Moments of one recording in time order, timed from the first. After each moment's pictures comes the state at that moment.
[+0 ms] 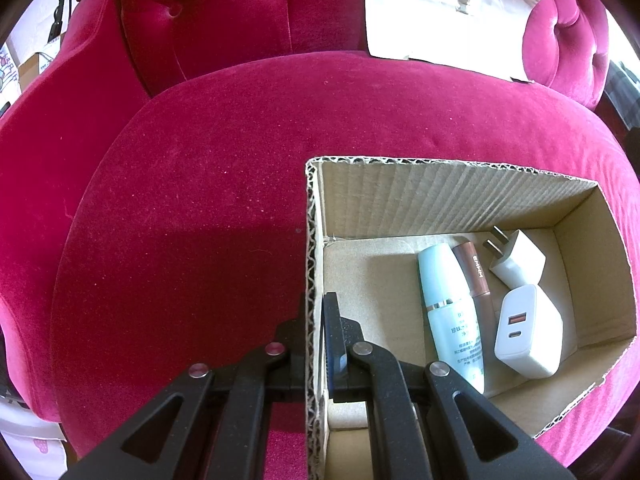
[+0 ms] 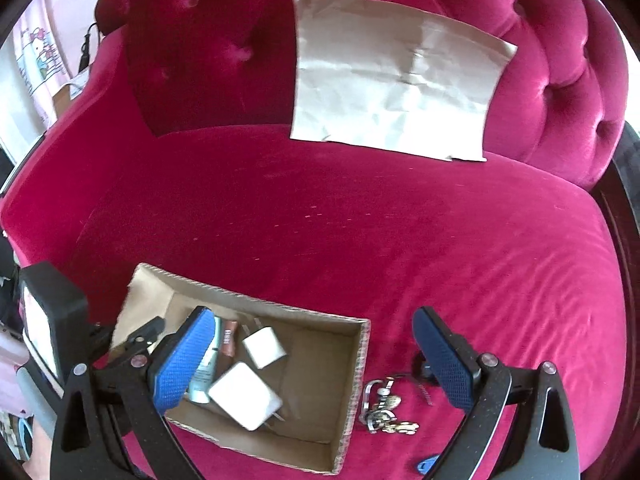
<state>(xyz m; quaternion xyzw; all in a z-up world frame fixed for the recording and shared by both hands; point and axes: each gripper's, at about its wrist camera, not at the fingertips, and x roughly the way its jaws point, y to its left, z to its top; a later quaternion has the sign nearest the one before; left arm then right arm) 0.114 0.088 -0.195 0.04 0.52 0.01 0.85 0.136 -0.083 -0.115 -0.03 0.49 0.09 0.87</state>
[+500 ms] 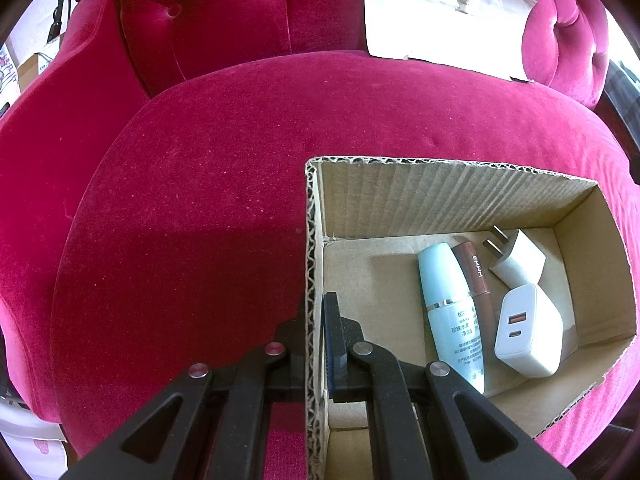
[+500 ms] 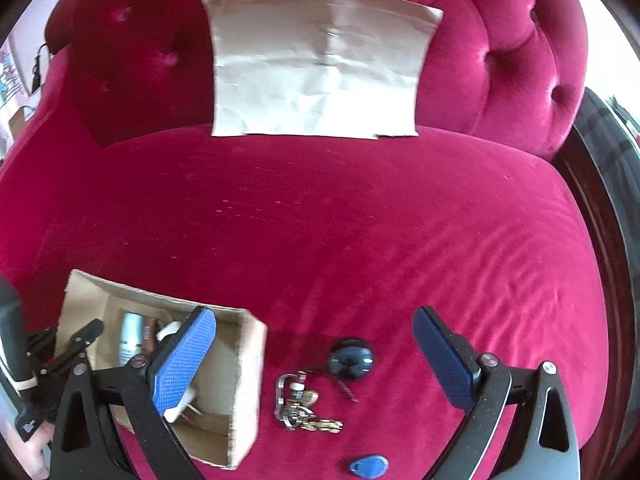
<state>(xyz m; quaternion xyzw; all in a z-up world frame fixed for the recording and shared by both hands) 0.115 0.089 -0.194 0.04 0.52 0.01 0.85 0.144 -0.154 -0.131 -0.02 0.50 0.02 0.86</state>
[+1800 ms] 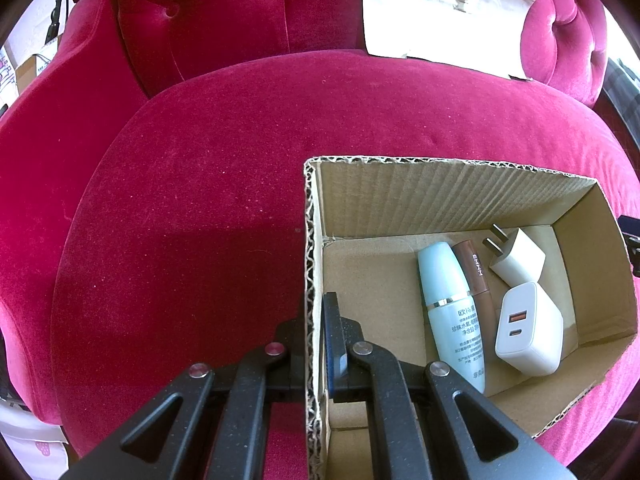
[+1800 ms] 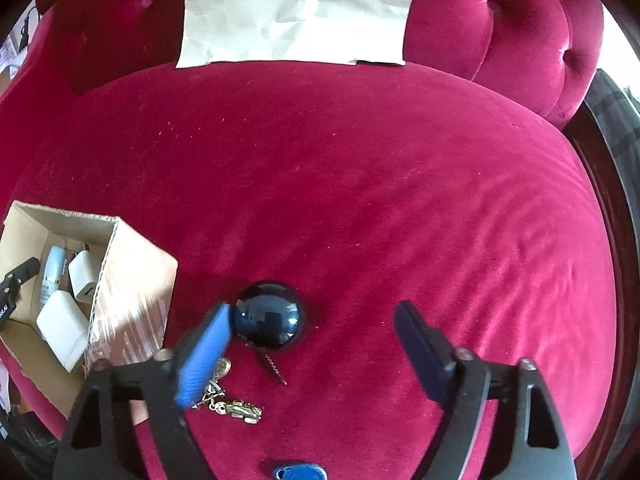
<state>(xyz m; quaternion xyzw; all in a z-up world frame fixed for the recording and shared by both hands) 0.116 0.089 -0.194 0.05 0.52 0.00 0.85 0.138 -0.191 -0.203 -0.05 0.55 0.03 0.83</state>
